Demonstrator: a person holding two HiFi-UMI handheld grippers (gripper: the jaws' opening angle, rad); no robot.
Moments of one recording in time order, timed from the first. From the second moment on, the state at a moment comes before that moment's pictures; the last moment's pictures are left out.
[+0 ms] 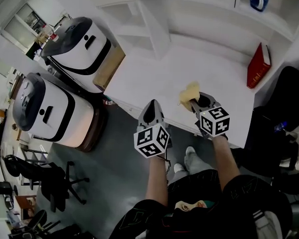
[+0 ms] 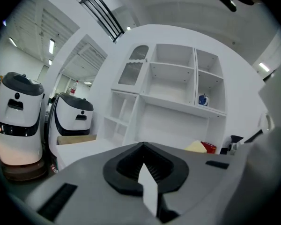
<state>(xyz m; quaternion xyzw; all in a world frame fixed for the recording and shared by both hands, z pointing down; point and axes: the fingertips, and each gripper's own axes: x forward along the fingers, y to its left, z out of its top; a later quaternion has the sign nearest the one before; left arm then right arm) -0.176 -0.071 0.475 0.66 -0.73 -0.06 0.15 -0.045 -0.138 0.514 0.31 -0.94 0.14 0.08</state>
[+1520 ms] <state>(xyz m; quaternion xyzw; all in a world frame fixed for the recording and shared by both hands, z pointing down) -0.175 -0.242 0.211 0.72 -0.66 -0.11 -0.15 -0.107 -0.334 0.220 0.23 -0.97 -0.09 -0.08</state>
